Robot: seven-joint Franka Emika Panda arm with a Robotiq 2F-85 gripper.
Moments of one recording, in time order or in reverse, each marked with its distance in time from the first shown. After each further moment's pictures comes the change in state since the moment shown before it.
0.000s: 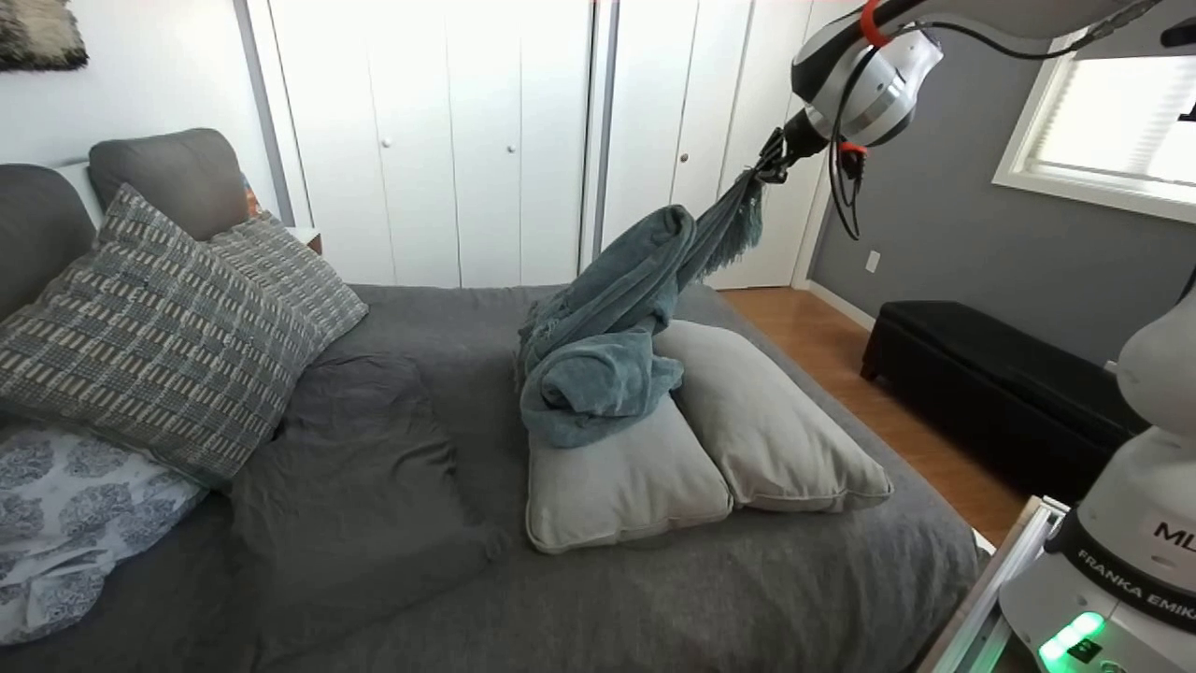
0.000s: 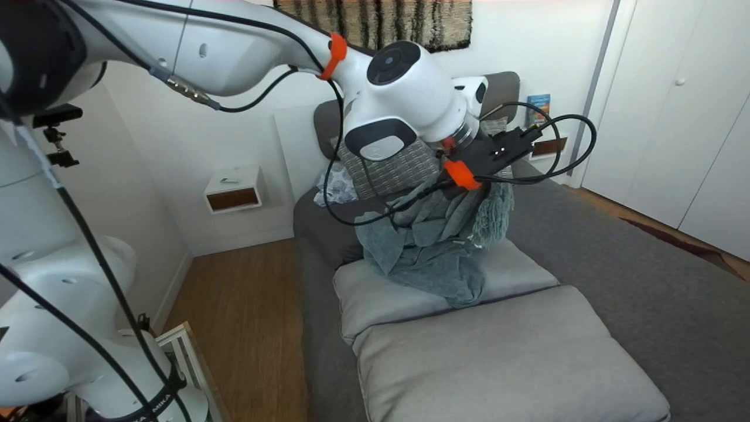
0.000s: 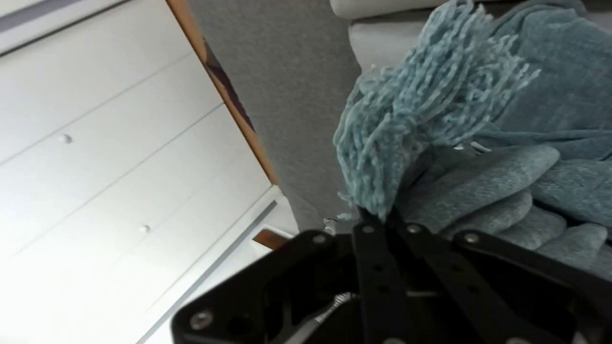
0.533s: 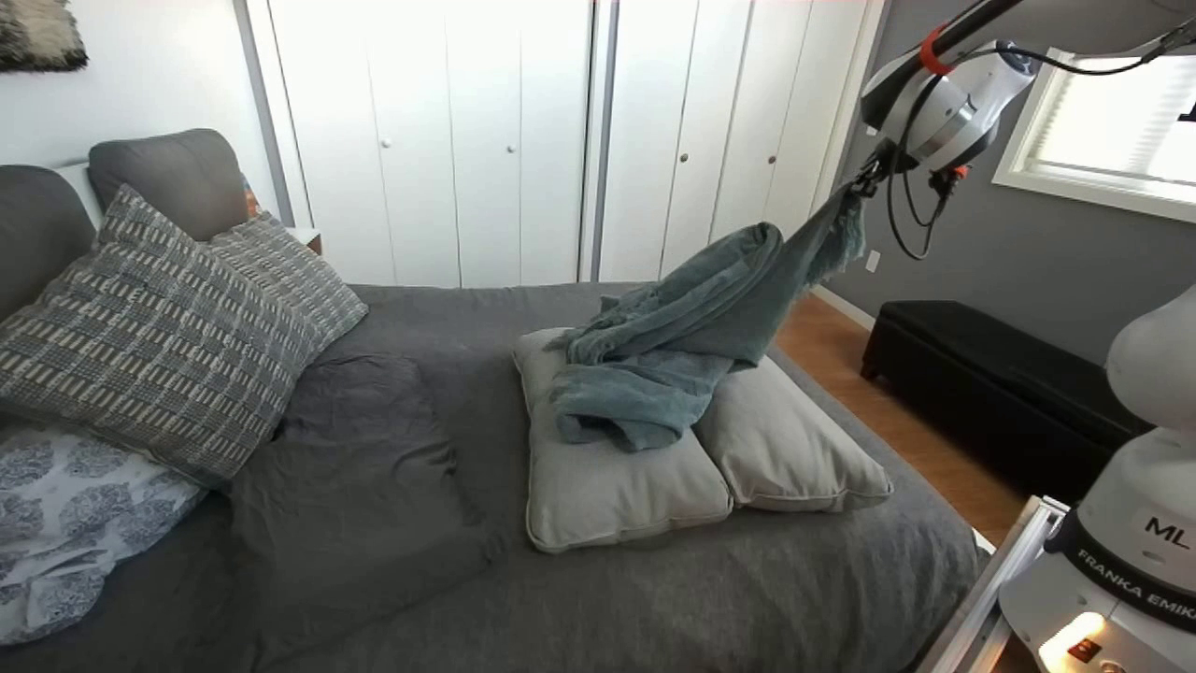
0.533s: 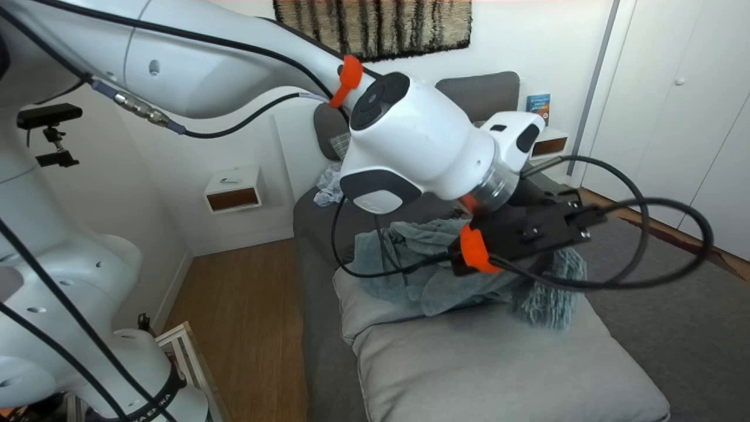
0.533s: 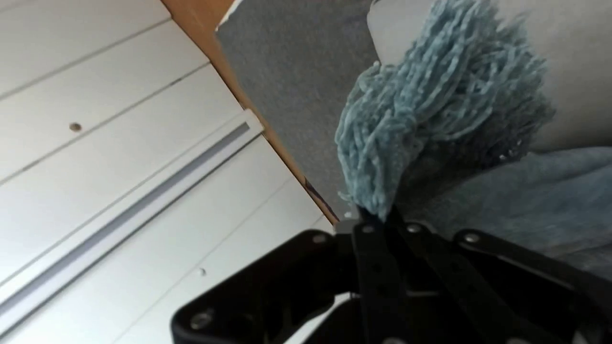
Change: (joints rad) arm -0.109 -0.040 -0.150 -0.126 -0.009 0.163 0.078
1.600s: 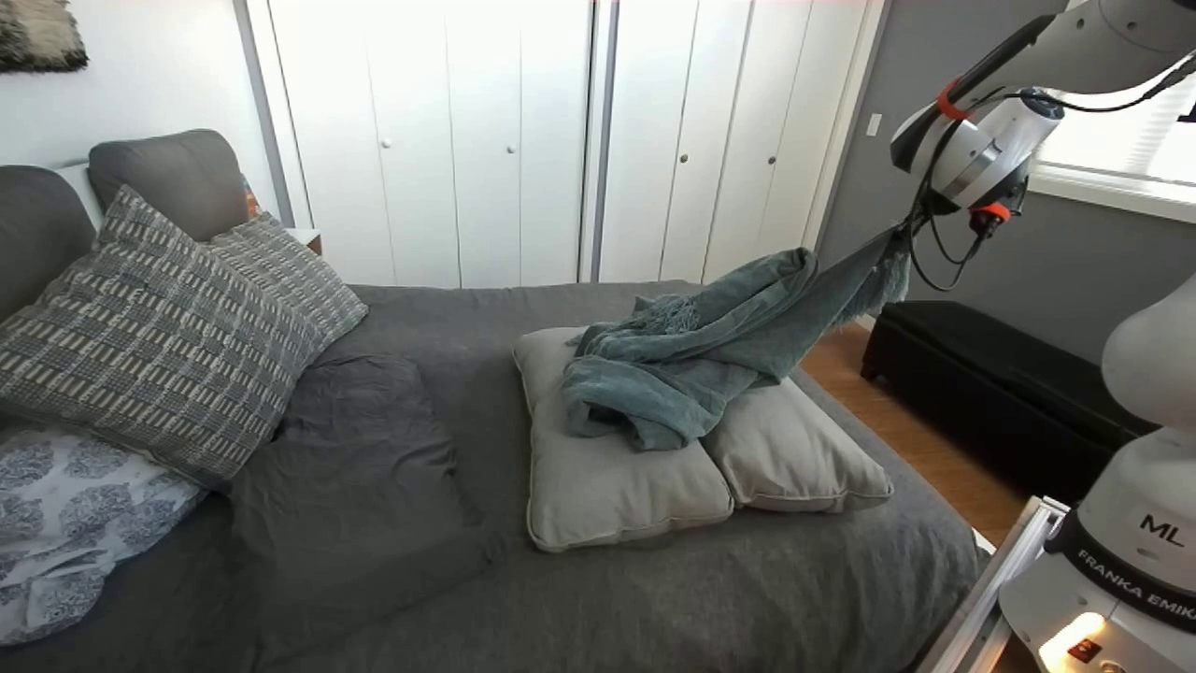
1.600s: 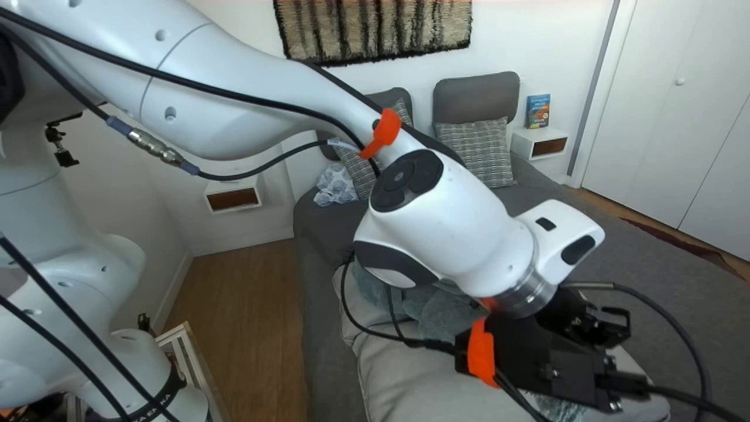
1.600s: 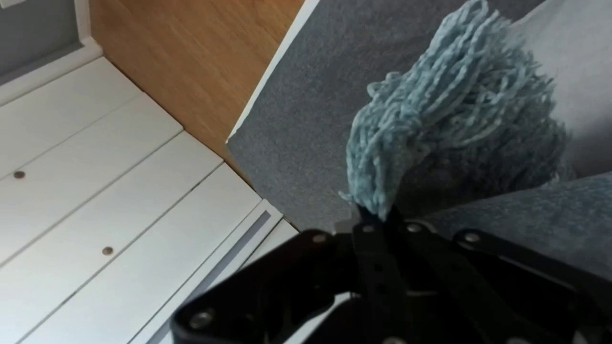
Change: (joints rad) arm -0.063 0.117 -0.108 0.003 0.000 0.011 0.085
